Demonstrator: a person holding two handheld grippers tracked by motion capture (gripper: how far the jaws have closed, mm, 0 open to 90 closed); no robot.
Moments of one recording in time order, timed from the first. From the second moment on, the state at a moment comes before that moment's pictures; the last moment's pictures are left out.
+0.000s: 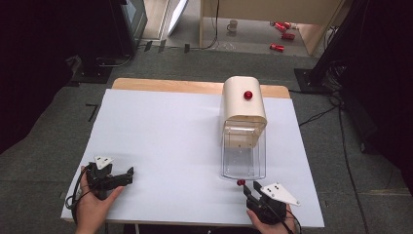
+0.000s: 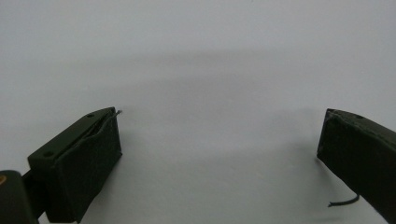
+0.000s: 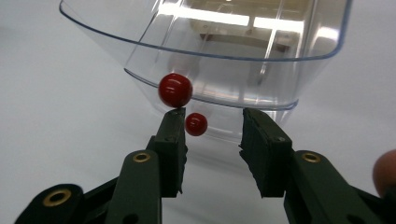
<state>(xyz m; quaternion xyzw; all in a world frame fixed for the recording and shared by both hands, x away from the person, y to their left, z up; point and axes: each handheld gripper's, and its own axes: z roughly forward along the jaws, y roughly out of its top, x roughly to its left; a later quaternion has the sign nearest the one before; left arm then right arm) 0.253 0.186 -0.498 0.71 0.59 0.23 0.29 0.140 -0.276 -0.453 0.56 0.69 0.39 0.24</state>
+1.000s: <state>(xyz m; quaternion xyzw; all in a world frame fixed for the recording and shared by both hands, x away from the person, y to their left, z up) 0.253 0.186 -0.498 0.71 0.59 0.23 0.29 0.146 -0.256 -0.455 0.56 0.68 0.40 0.24</state>
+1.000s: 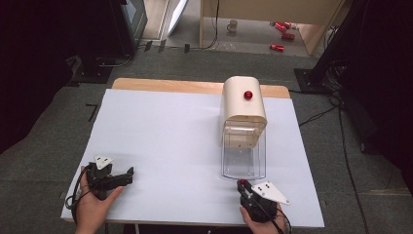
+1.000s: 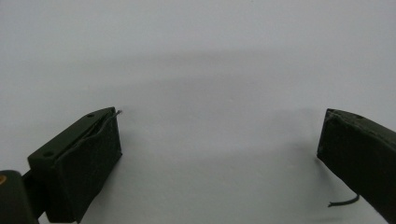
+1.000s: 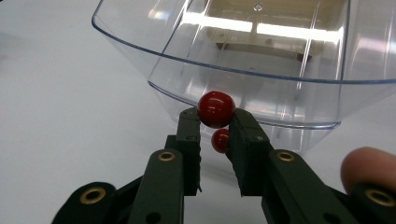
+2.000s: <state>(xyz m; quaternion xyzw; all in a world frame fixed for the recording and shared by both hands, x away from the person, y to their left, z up) 0.253 0.186 -0.498 0.71 0.59 0.23 0.29 0.148 -0.265 -0.434 0.55 0.68 0.41 0.25</state>
